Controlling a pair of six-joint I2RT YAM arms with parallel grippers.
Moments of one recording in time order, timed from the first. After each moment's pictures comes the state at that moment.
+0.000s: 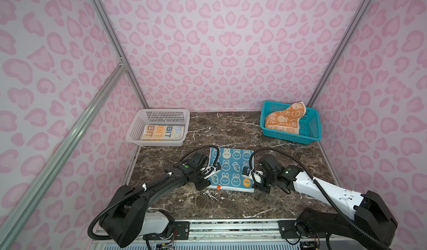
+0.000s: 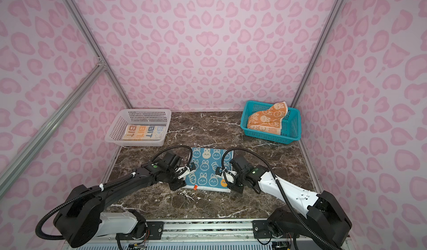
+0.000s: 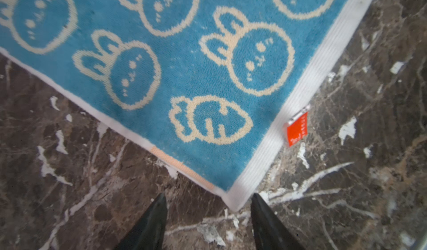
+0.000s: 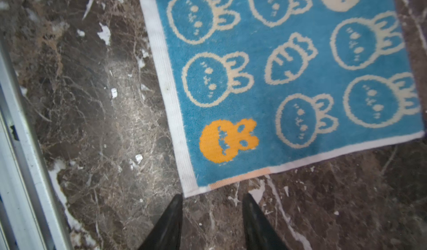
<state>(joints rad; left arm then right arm) -0.60 1.30 0.69 -0.55 0.13 0.52 0.69 1.20 0.68 -0.57 -0.18 -0.47</state>
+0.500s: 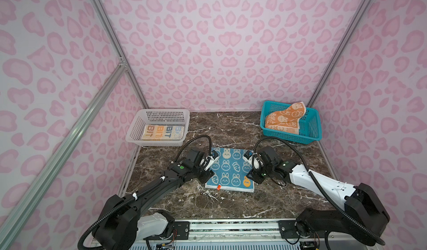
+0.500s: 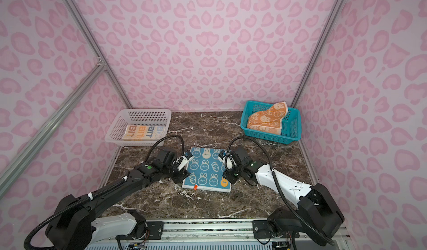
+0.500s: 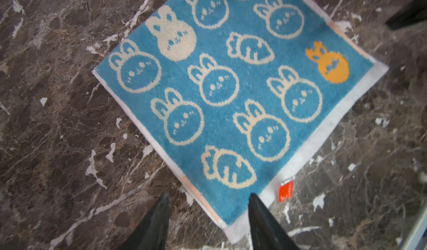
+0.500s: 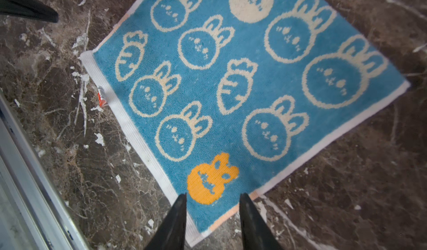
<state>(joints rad) -0.58 1.24 0.72 -0.42 0.17 0.19 0.64 1.31 0.75 -0.47 -0.24 -0.01</state>
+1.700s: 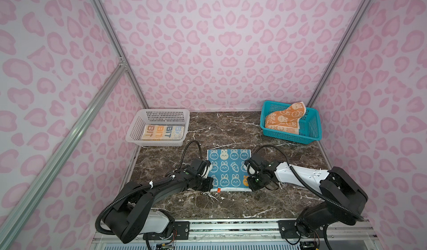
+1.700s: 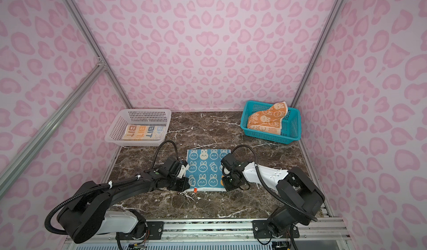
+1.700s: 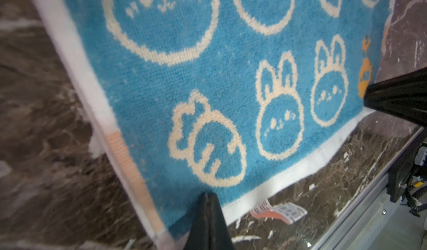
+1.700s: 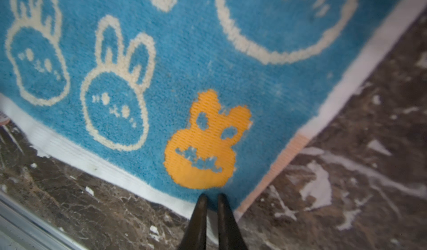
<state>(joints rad) -0.61 1.35 0.54 -0.34 0.33 -0.43 0.71 1.53 0.78 -0.60 -0.15 0.35</state>
